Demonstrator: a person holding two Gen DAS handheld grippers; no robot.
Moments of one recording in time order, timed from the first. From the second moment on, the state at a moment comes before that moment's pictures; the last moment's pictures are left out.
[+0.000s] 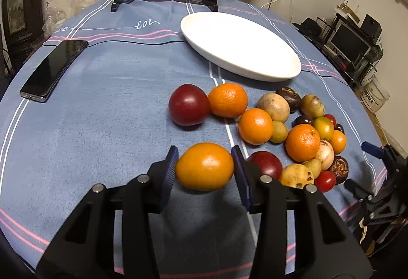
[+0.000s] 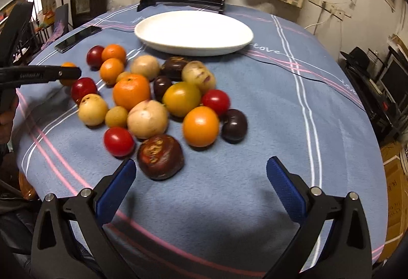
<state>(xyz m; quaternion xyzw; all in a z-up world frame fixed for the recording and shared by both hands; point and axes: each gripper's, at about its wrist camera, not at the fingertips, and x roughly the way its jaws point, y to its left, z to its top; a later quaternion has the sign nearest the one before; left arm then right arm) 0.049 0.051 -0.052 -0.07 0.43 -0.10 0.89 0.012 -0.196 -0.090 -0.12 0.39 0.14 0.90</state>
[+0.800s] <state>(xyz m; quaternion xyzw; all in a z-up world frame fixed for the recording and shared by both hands) 0.043 0.050 -0.023 -0.05 0.41 -0.11 0.90 0.021 -0.194 -0.052 -0.11 0.37 0.17 0.91</state>
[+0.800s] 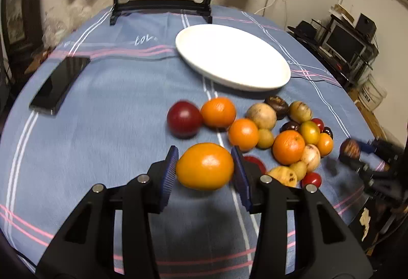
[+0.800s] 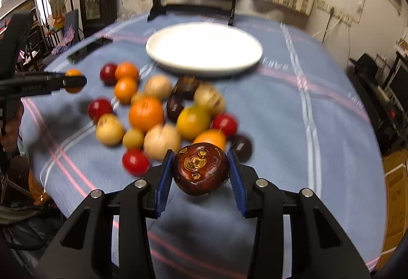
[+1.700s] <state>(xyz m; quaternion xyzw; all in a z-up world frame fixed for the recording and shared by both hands) 0.316 0.001 -0.046 -0.02 0.48 -0.05 0.87 0.309 -0.143 -0.056 -0.15 0.41 0.12 0.89</state>
